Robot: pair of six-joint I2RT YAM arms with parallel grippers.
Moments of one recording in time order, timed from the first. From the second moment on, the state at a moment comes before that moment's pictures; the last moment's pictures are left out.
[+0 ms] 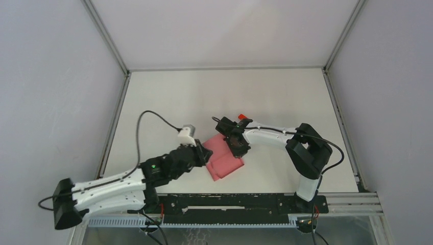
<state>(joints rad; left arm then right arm) -1.08 0.76 0.52 -0.21 -0.44 -0.86 0.88 1.79 1.19 -0.80 0.12 0.41</state>
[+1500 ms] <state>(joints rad) -1.34 1.52 0.65 0.00 -0.75 -0.99 0.86 1.71 1.01 -0.59 0.26 0.48</state>
